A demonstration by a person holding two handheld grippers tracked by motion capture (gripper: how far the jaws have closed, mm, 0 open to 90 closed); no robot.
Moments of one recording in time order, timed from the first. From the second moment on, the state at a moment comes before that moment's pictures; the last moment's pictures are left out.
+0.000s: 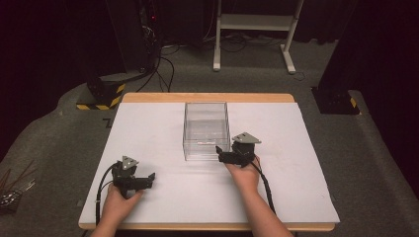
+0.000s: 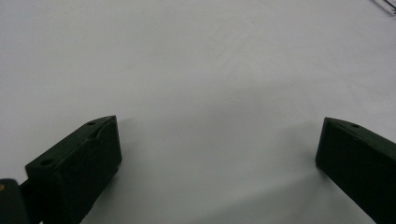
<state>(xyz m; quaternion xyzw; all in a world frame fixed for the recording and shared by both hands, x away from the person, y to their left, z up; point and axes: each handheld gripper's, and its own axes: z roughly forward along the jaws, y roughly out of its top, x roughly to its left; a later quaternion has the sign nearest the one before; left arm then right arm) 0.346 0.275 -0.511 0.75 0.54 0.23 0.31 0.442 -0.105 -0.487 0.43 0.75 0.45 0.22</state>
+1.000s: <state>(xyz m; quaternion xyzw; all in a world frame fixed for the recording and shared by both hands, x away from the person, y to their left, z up) 0.346 0.275 -0.511 0.75 0.54 0.23 0.31 0.399 -0.123 -0.471 0.40 0.75 0.47 0.21</state>
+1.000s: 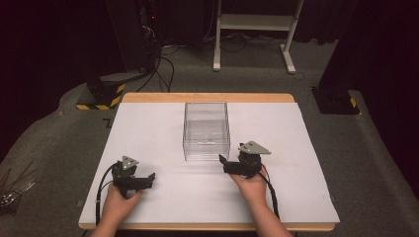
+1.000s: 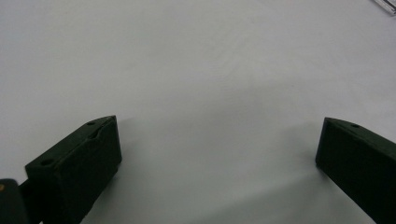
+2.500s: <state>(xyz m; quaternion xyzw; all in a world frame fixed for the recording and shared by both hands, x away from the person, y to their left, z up) 0.346 0.275 -0.511 0.75 0.54 0.23 0.31 0.364 -0.231 -0.504 0.48 0.79 0.32 0.21</state>
